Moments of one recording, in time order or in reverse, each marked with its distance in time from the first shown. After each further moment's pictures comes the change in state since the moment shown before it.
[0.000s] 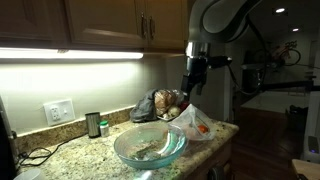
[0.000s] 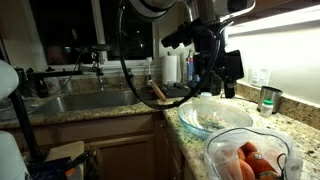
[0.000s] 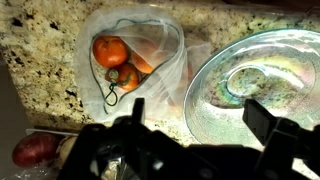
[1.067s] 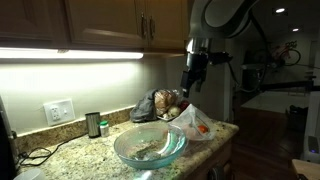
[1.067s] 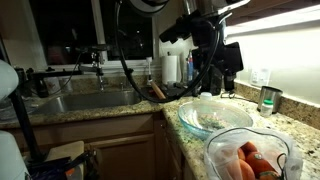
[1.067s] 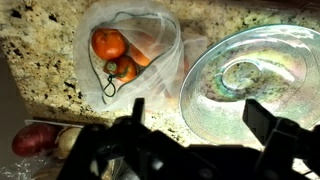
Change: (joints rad) arm 0.004 -0.033 0.003 -0.003 0.008 -0.001 -0.016
